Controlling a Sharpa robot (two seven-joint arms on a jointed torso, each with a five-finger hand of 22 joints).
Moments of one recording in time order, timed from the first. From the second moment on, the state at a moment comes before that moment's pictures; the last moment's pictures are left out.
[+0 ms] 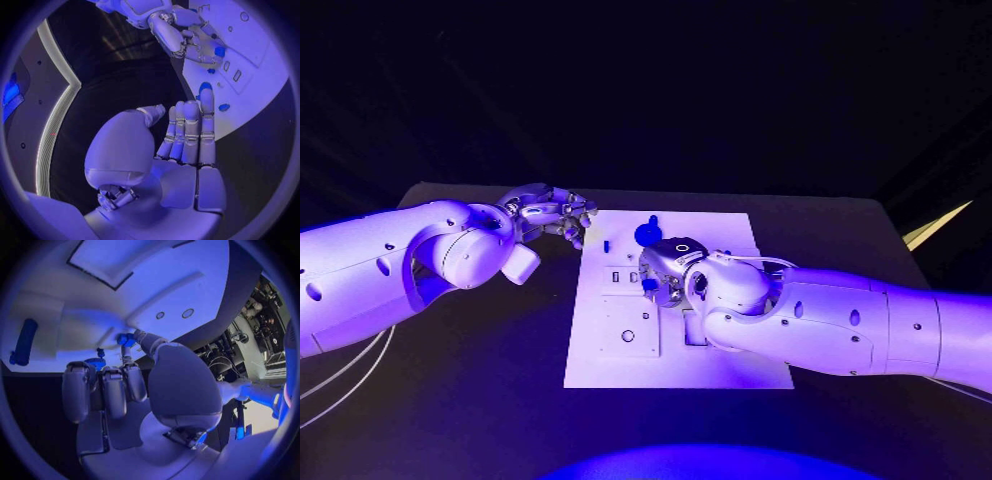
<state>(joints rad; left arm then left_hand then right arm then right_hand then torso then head) 1.26 -0.89 -0.03 1.50 -0.31 -0.15 -0.06 1.27 -0.10 0.57 0.22 0.07 0.68 0.18 0.57 0.79 0.84 0.11 0.92 0.51 1.12 0.04 1.06 0.82 0.17 0.98 0.13 0.90 0.54 1.15 -0.55 -0.17 1.54 -1.70 -0.26 -0.51 1.30 -0.22 0.54 0.04 0.06 0.91 0.15 0.28 0.36 1.44 0.06 1.41 1.30 1.47 -0.01 1.55 1.29 0.04 1.47 0.08 1.41 1.30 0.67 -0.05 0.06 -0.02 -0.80</state>
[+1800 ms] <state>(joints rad) 1.24 -0.92 -0.04 1.52 -0.24 -0.17 0.00 1.27 -0.10 0.57 0.22 0.07 0.63 0.18 0.50 0.67 0.83 0.12 0.93 0.48 1.11 0.05 1.05 0.80 0.17 0.99 0.15 0.88 0.51 1.16 -0.64 -0.16 1.60 -1.53 -0.61 -0.29 1.27 -0.16 0.60 -0.01 0.06 0.94 0.12 0.28 0.36 1.46 0.05 1.43 1.30 1.47 -0.02 1.55 1.29 0.04 1.47 0.08 1.45 1.30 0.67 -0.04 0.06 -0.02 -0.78</state>
